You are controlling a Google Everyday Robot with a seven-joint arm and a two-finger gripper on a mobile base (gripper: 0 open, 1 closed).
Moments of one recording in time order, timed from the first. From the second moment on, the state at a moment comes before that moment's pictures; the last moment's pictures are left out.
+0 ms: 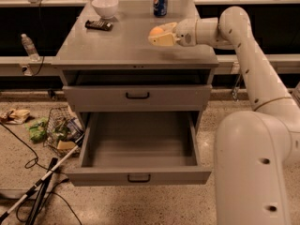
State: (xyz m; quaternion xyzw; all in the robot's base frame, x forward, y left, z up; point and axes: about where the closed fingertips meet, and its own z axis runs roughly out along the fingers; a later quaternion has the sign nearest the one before) arm 0.819 -0.035 0.883 -0.46 0.63 0.34 0.53
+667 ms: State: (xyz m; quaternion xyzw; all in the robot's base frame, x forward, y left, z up) arm 0.713 -0.020 0.900 -0.51 0.57 0.45 0.46
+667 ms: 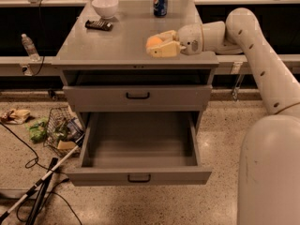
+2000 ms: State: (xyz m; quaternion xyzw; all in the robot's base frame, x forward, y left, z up) arm 0.669 -0.008 0.931 -0.48 0.56 0.46 0.50
